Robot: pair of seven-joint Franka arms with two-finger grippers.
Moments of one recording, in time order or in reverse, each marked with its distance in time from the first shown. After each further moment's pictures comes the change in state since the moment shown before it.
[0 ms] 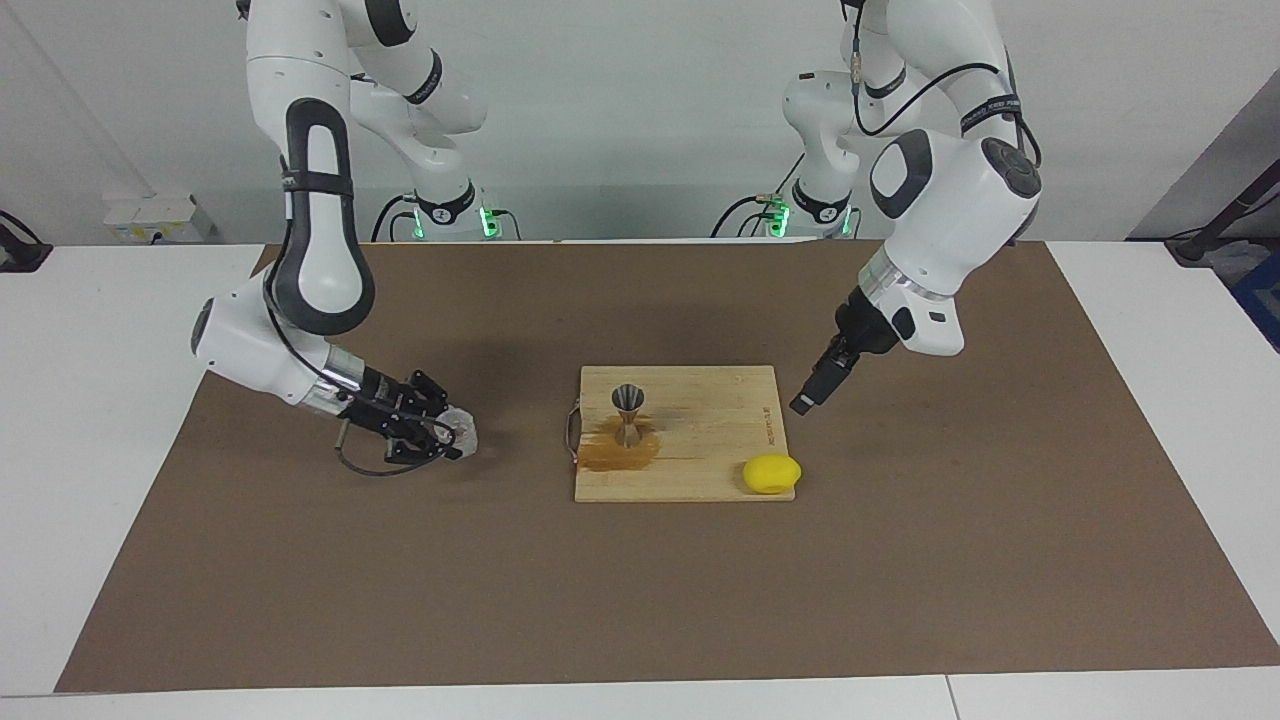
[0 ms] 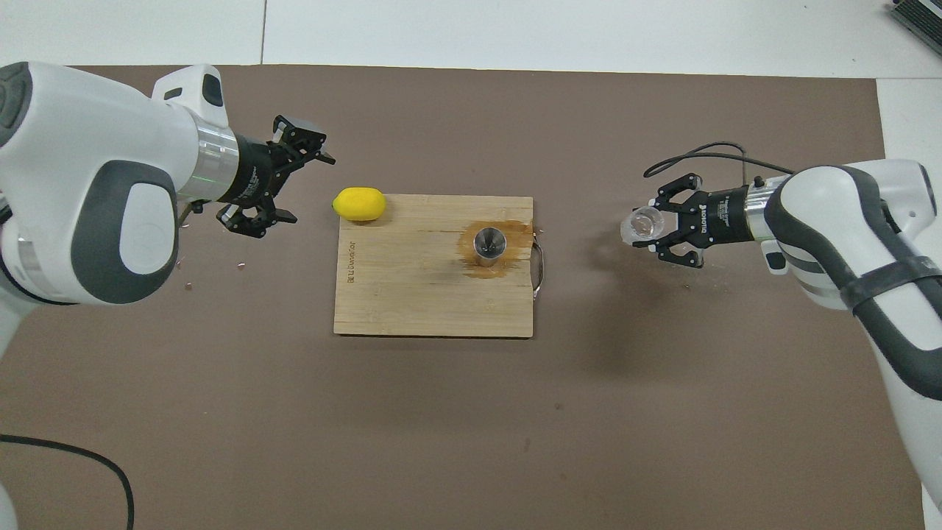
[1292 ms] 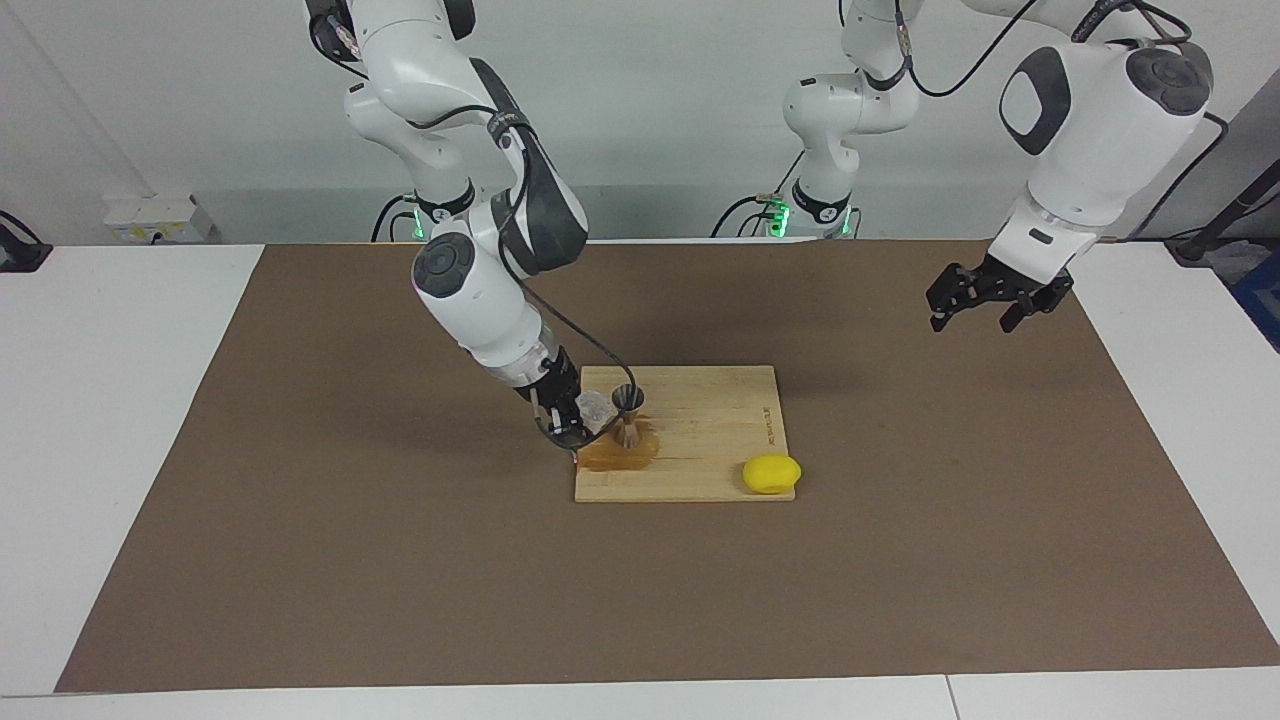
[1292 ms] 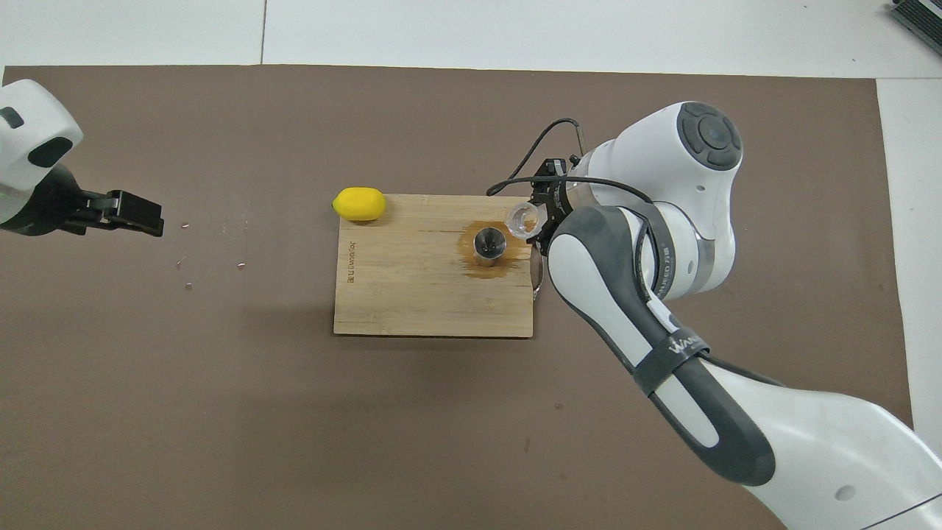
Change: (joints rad) left arm 0.190 -0.147 0.011 0.033 0.310 -0.375 0.921; right arm 0.365 0.049 0.002 0.242 -0.523 0.041 0.551
